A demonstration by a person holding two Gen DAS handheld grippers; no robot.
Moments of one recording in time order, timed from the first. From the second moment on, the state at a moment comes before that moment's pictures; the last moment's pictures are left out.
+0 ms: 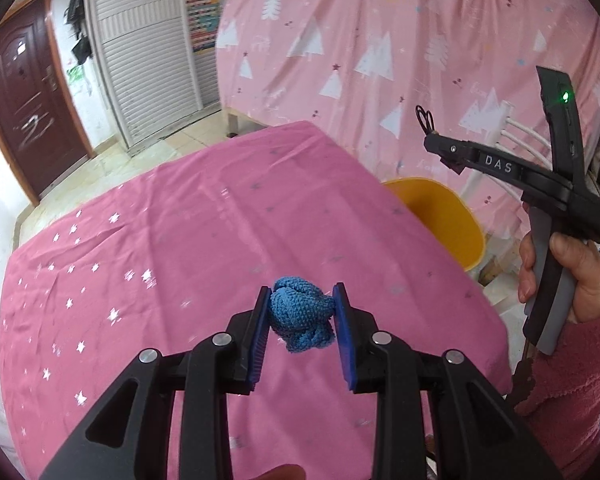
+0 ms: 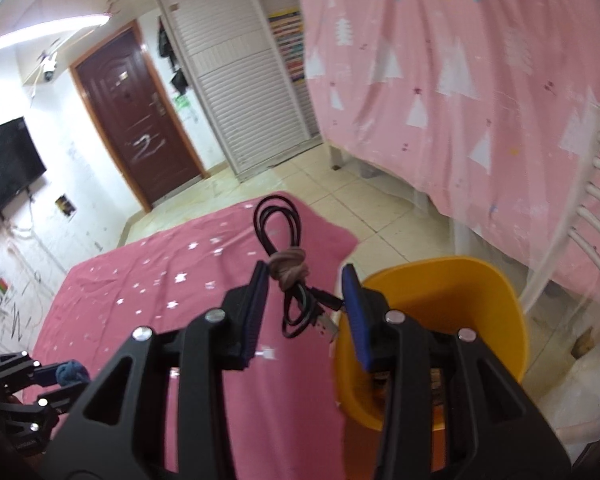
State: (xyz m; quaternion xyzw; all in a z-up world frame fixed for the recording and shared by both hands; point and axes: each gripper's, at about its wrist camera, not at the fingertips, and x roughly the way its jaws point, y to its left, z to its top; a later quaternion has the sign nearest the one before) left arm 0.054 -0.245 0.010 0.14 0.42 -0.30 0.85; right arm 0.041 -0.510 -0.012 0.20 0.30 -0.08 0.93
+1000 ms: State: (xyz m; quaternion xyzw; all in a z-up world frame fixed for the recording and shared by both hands) left arm 0.079 -0.425 0.010 0.16 0.42 -0.34 0.83; right arm 0.013 -0.619 -0.084 0.29 0.30 -0.16 0.89
